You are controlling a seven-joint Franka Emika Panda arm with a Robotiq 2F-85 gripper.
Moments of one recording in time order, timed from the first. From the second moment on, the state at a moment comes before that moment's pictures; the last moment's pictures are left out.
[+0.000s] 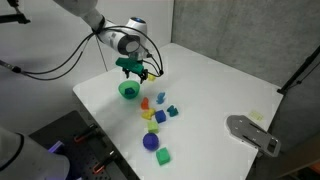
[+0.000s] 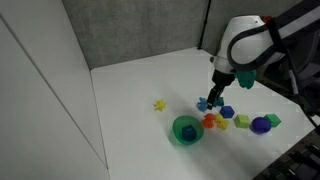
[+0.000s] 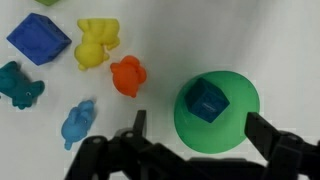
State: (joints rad) arm 0.09 0.36 0.12 -2.16 0.15 2.42 -0.31
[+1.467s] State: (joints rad) arm 0.21 0.59 0.17 -2.12 0.17 2.69 0.06
